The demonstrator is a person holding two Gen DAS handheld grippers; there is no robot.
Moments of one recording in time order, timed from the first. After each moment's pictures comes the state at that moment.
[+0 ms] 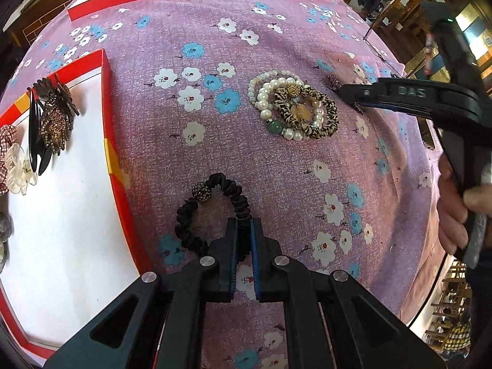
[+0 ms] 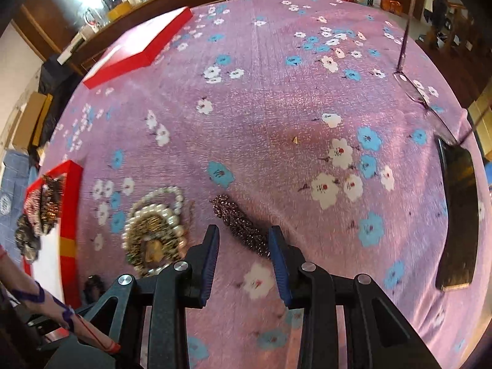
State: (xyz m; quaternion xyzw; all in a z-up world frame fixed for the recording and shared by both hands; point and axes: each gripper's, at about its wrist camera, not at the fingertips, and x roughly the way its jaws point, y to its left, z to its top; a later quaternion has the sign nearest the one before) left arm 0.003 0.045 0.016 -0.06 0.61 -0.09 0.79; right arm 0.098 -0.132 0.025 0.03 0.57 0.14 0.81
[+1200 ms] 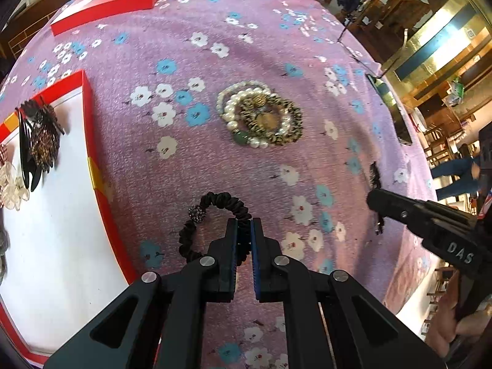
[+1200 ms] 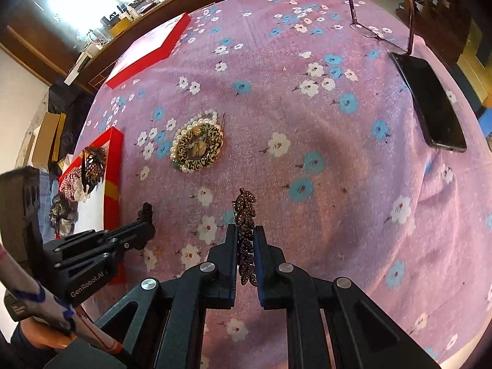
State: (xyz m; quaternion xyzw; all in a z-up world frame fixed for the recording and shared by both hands) left arm 0.001 0.035 0.034 -0.06 0.59 -0.14 0.79; right arm -0.027 -0.141 0.051 0.12 0.57 0.13 0.80
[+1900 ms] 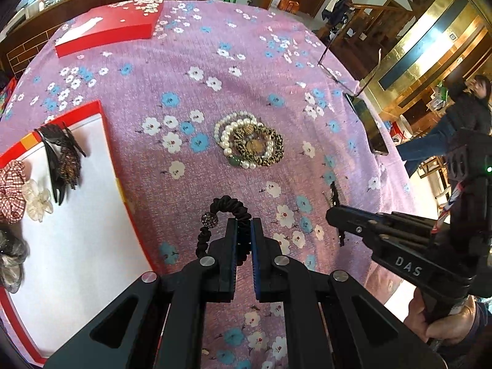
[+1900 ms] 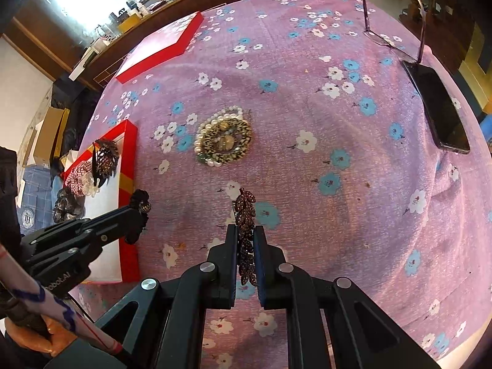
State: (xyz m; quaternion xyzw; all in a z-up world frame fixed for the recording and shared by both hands) left arm -0.010 0.054 0.077 -0.07 0.55 -0.16 0.81; right arm -0.039 -0.111 0.061 0.11 0.56 0.13 0.81
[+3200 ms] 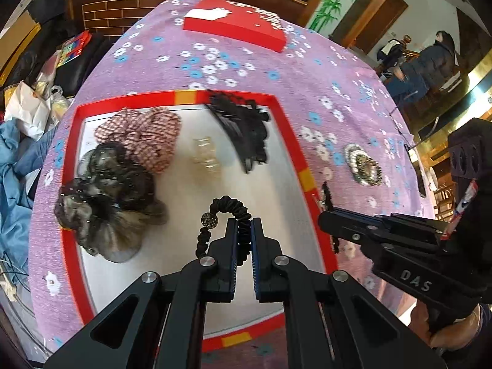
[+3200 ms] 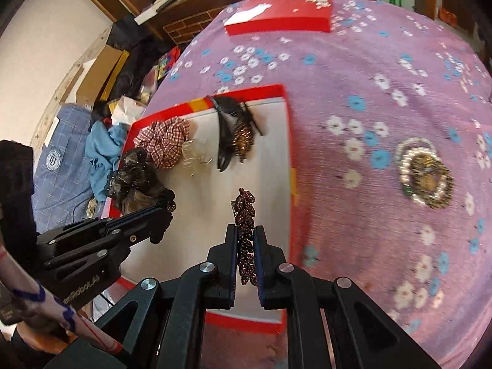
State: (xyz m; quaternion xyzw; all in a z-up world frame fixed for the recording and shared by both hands) left arm -0.046 0.238 0.079 -0.14 0.54 -0.04 0.83; right arm -0.023 0.093 0.068 0.03 0.58 0.27 0.77
